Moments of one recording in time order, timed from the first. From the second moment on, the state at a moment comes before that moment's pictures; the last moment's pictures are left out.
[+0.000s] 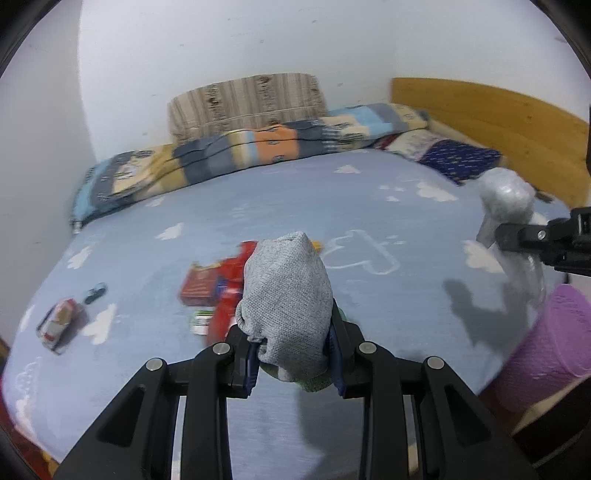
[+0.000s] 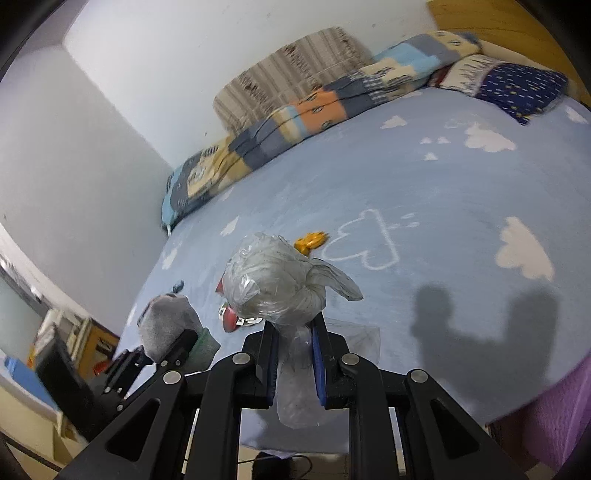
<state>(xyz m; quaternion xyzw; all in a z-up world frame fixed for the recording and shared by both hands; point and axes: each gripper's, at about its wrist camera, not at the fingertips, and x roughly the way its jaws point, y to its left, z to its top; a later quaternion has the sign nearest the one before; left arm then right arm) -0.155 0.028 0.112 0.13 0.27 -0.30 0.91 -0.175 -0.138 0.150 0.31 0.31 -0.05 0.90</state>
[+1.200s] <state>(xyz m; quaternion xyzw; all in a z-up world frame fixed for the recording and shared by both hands) -0.384 -0.302 0.107 0.27 0.35 -0.68 0.59 -0.525 -0.344 0.097 0.49 0.17 -0.33 0.79</state>
